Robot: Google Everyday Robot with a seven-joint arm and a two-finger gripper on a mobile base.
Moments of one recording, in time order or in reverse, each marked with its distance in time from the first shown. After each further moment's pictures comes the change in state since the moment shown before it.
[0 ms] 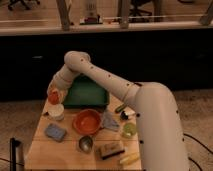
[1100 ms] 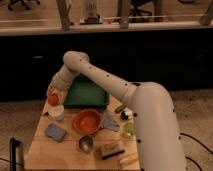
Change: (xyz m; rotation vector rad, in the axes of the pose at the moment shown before) arm -0.002 0.006 0.005 -0.039 -0.025 -0.008
